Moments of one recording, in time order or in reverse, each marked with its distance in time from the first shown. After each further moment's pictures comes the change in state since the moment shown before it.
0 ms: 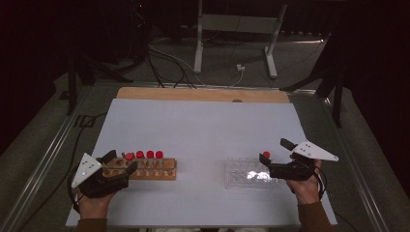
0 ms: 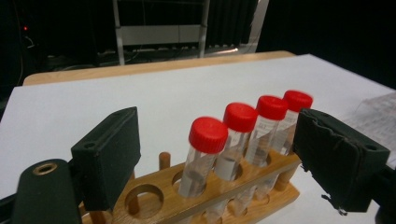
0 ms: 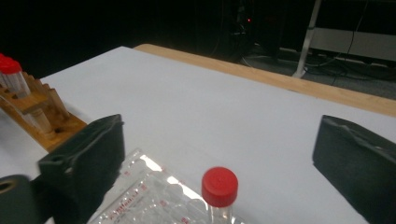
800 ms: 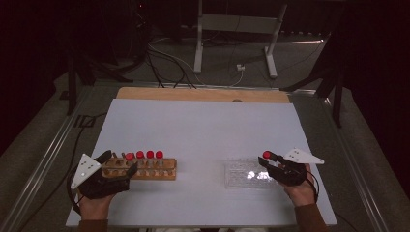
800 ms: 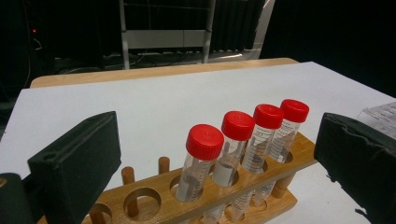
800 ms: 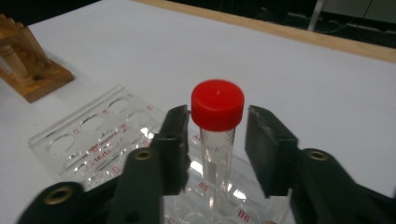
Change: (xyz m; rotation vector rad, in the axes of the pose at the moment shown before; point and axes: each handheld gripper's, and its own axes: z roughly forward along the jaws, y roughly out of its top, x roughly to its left) left arm -0.004 0.003 -0.002 -0.008 0.021 -0.009; right arm -0.006 -0.038 0.019 0.137 0.009 -0.022
